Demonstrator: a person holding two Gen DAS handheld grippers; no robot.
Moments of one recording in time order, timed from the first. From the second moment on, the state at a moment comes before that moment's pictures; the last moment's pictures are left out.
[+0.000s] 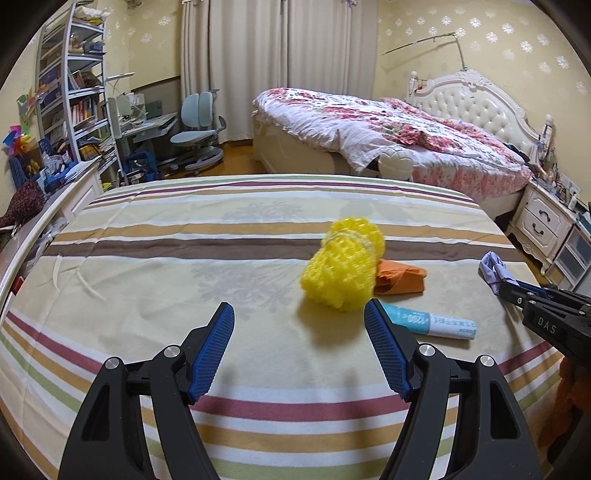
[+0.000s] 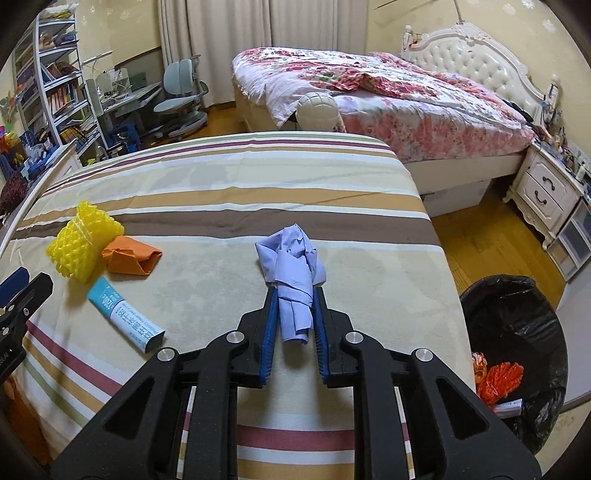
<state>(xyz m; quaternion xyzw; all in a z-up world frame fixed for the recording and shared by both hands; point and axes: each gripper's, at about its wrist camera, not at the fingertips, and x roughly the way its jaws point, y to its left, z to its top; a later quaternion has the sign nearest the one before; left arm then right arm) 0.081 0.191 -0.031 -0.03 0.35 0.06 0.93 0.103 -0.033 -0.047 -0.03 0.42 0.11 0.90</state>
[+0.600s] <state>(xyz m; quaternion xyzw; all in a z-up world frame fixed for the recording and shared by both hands) 0.119 0.185 -0.038 -0.02 0.38 0.04 0.92 0.112 -0.036 -0.050 -0.03 0.42 0.11 0.90</state>
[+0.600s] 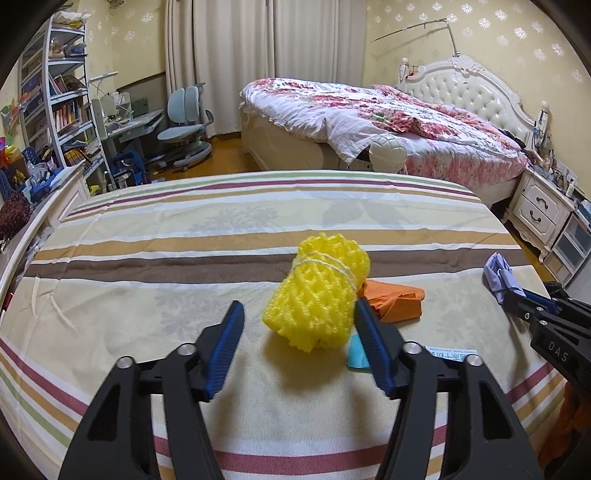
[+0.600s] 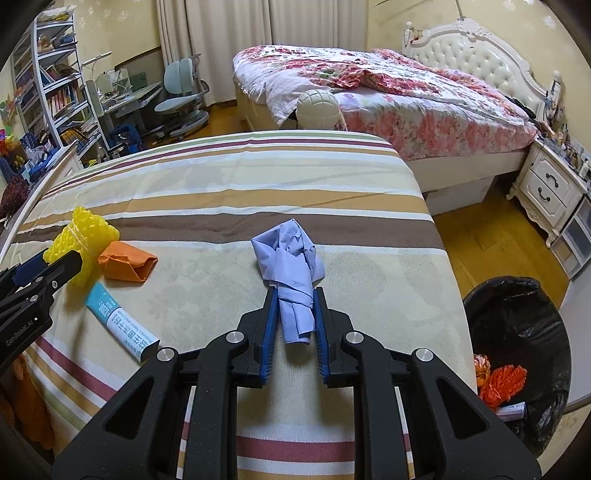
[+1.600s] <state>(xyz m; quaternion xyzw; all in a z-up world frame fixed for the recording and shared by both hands) 0.083 0.201 -0.029 -0.05 0.37 0.06 0.93 0.091 -0.032 -0.042 -0.02 0.42 0.13 0.90</state>
